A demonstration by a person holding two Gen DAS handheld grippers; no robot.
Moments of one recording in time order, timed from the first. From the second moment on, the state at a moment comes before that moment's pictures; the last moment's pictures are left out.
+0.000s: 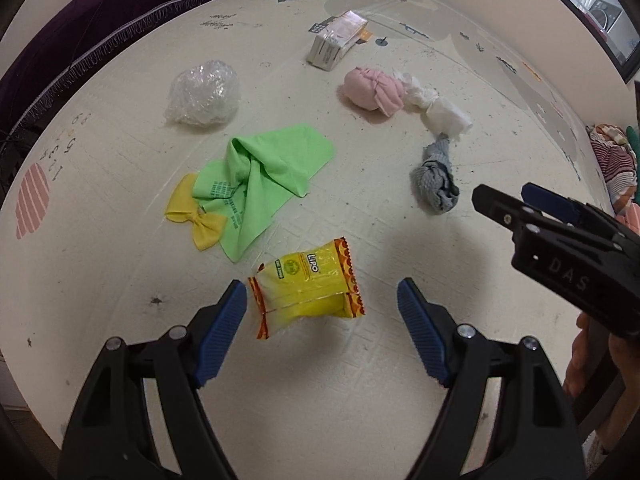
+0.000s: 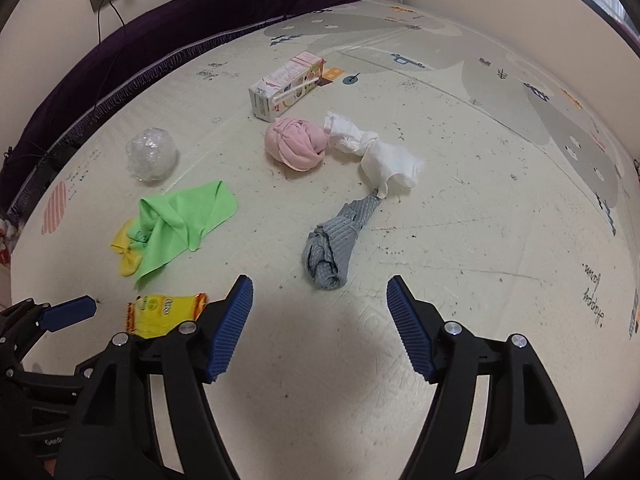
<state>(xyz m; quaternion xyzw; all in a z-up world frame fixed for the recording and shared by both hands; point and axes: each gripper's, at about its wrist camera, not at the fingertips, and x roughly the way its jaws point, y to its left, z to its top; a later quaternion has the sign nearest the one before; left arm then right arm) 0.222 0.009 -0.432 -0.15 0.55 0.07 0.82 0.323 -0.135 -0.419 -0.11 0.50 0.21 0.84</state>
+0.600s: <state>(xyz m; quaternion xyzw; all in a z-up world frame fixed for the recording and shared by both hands) 0.236 0.006 -0.488 -0.14 0.55 0.11 0.82 0.364 -0.115 -0.482 -0.13 0.52 0.22 0.82</state>
